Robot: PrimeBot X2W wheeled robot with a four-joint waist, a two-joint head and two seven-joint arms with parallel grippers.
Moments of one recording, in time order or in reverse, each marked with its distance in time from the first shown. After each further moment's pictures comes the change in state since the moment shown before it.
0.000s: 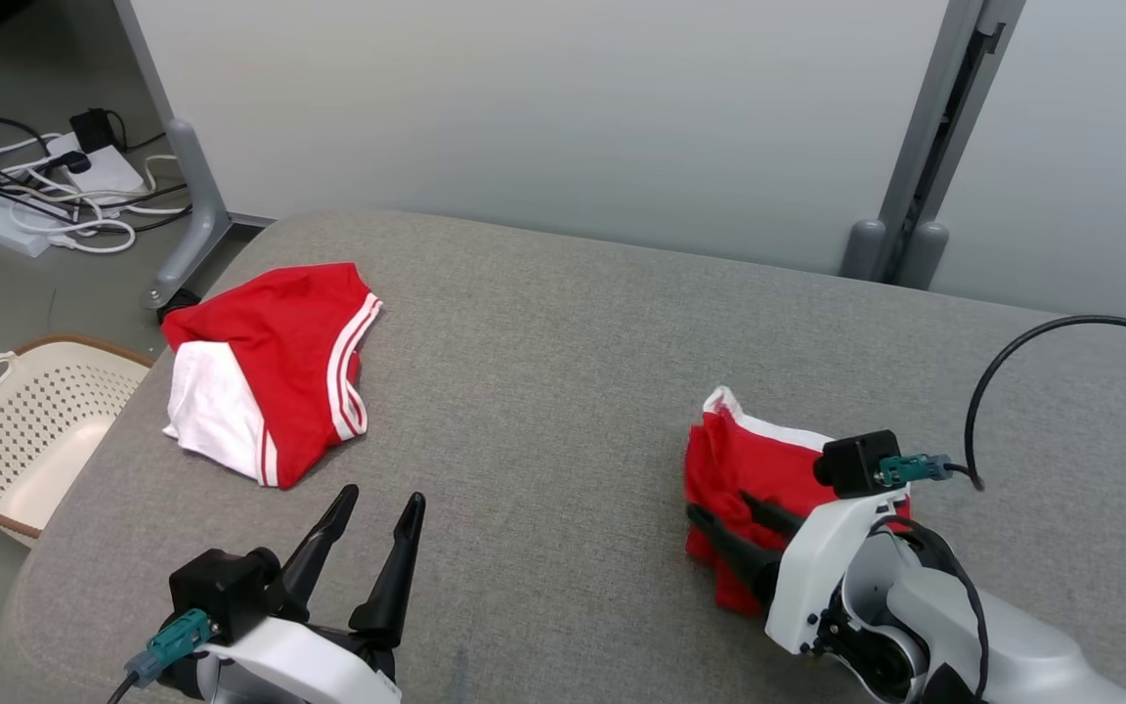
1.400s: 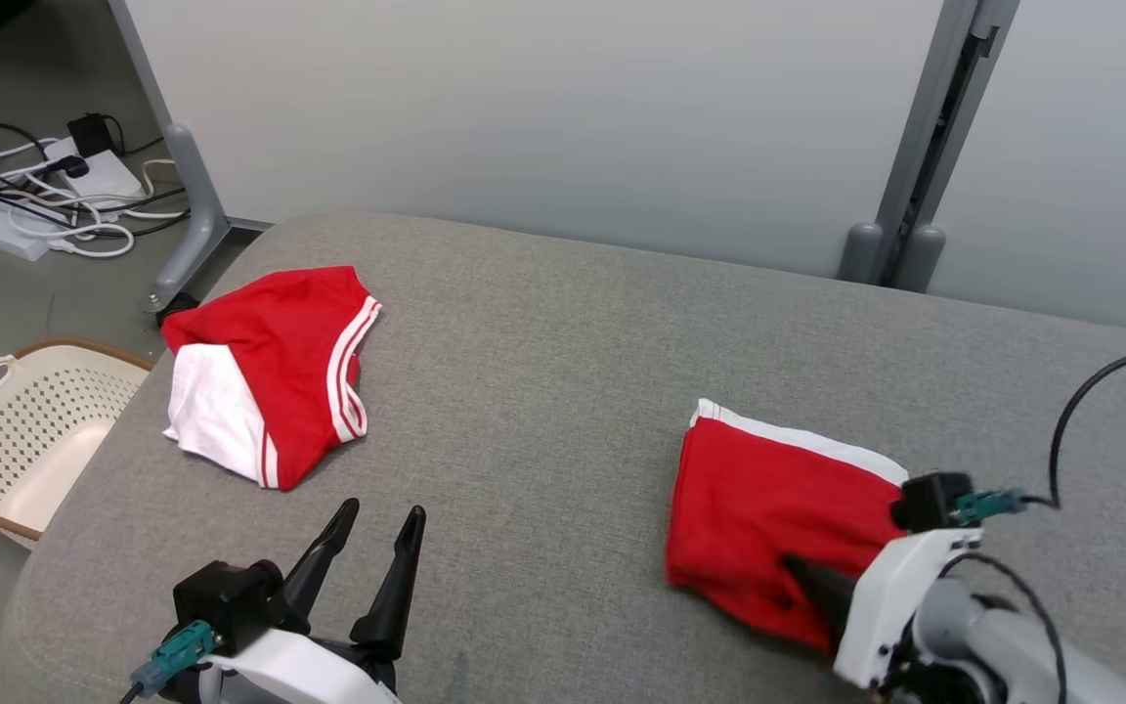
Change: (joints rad) left arm 0.013 -0.002 -0.007 0.015 -0.002 0.001 -0.007; right arm 0.131 -0.089 -0.210 -0.034 -0.012 0.000 0.156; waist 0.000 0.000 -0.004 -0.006
